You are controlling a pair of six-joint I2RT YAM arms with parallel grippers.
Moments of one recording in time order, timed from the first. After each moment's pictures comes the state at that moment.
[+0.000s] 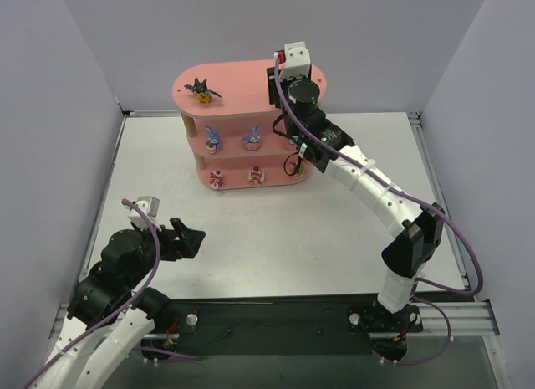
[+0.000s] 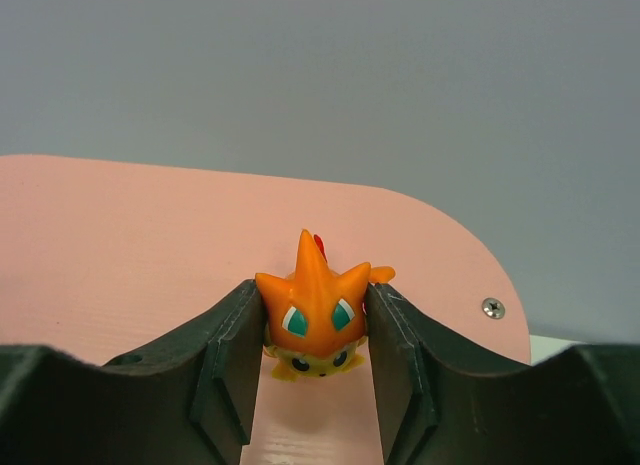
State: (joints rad) left arm -0.52 0.32 0.70 -0.76 -0.08 -0.54; right arm 0.72 1.76 1.81 0.03 0.59 -0.14
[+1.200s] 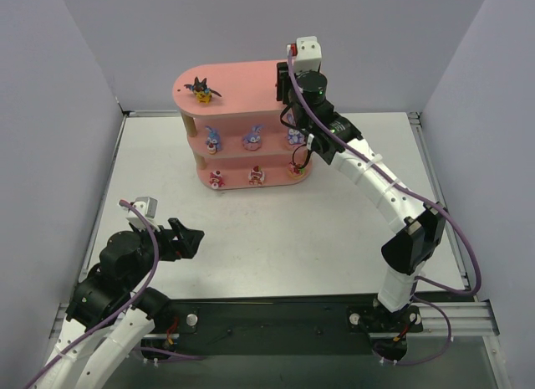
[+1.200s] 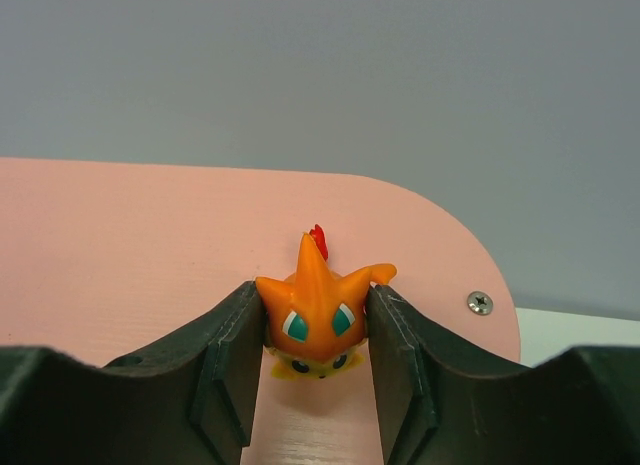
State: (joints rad) left arm -0.52 0.31 0.70 -0.76 -0.09 -0.54; right arm 0.64 1.78 1.87 -0.09 0.52 -0.03
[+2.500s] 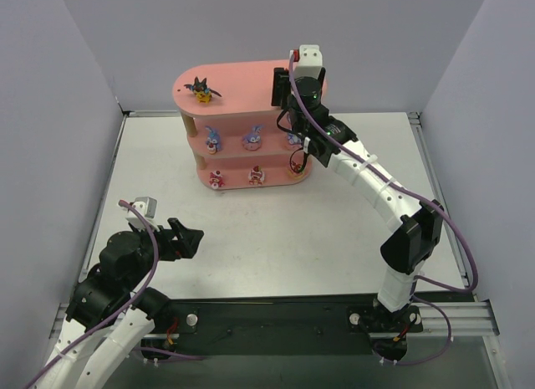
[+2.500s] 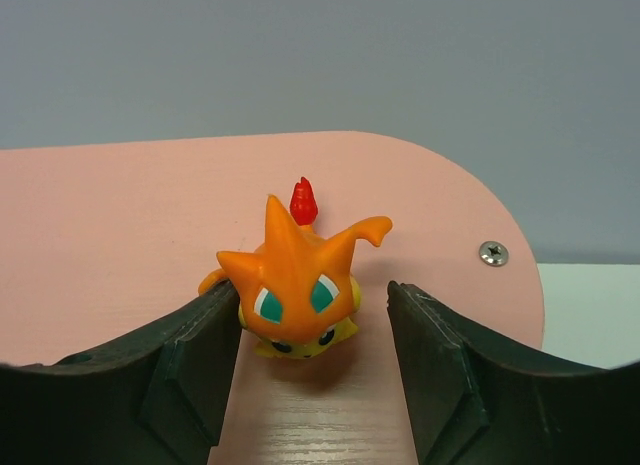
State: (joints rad) left arm -0.52 0.31 0.70 -0.76 -0.10 -0.54; right arm 0.65 1.79 1.83 -0.09 0.59 0.07
